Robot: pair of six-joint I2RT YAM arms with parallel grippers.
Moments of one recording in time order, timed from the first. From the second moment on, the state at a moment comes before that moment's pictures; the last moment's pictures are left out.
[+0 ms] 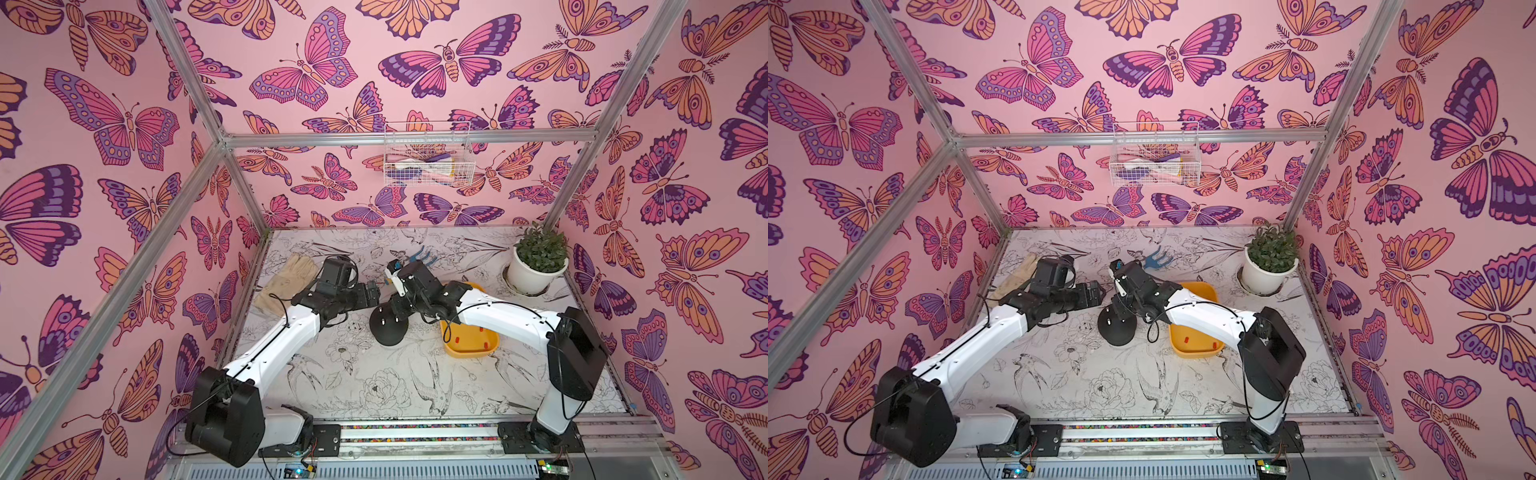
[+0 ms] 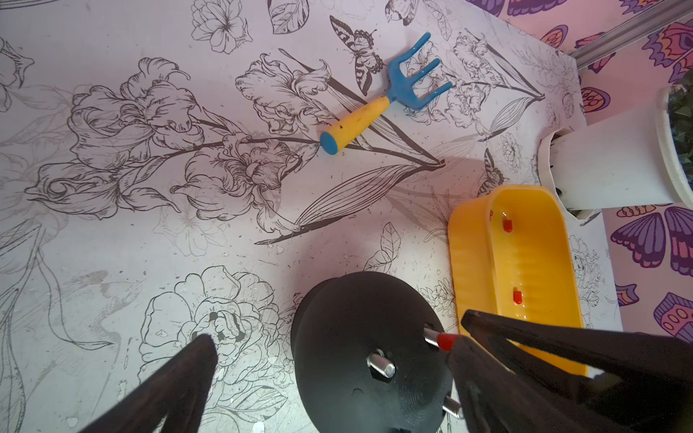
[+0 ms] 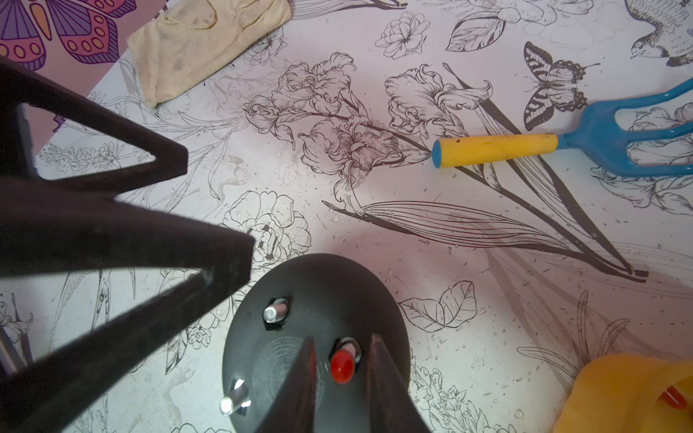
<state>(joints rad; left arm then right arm) -0.37 1.33 0.98 -0.47 0.14 -0.51 0.87 1.77 1.36 -0.39 0.03 0.29</state>
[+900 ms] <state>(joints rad) -0.37 1.33 0.98 -0.47 0.17 -0.52 0.87 1.71 1.37 -0.39 0.05 0.28</state>
